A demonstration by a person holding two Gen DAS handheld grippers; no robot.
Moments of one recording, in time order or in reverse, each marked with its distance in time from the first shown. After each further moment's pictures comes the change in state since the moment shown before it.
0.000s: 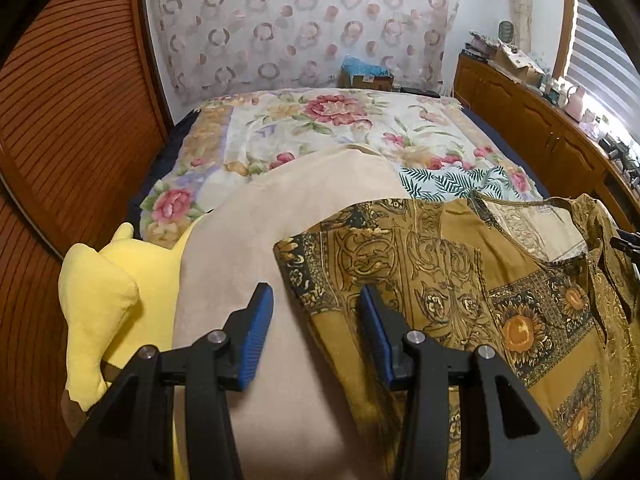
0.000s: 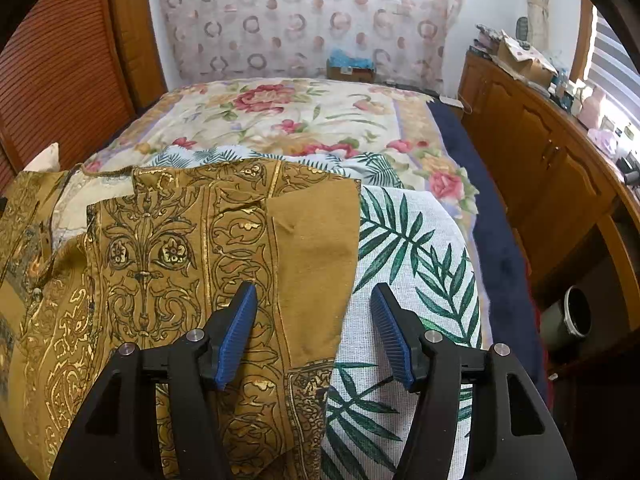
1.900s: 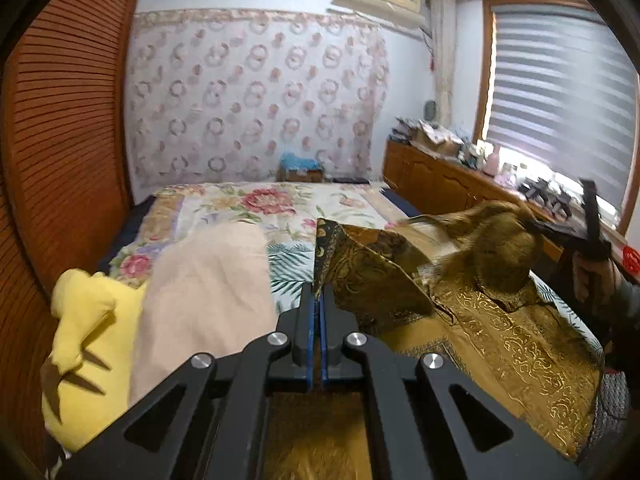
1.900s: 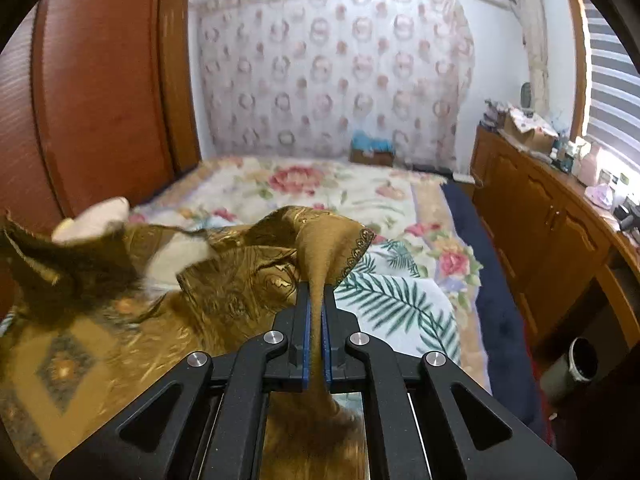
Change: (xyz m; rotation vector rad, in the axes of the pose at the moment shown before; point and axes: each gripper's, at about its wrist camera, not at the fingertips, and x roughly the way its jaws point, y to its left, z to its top) left arm -0.182 -0.060 -0.098 0.027 -0.397 -0.182; right arm -0.118 0.034 -0.008 -0.043 -0.308 0.062
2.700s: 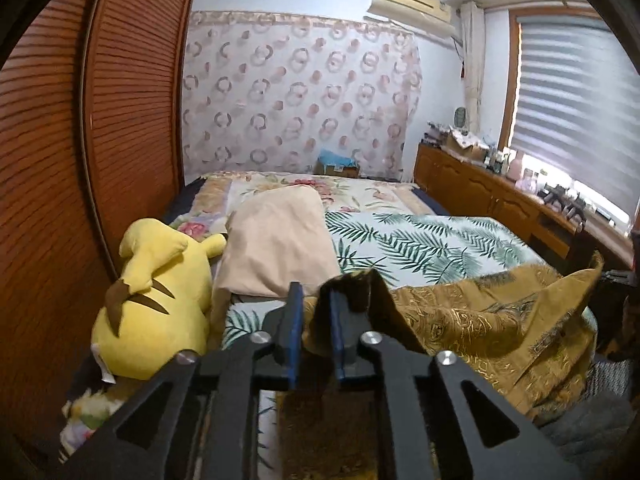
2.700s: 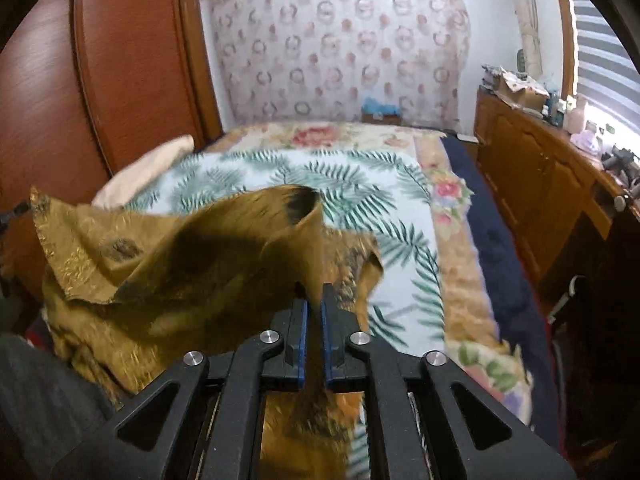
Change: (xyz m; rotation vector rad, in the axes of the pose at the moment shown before) left arm -0.116 0.025 -0.069 -0.044 0.018 0.102; right arm -0.177 0.011 -0.134 0.031 0.117 0.065
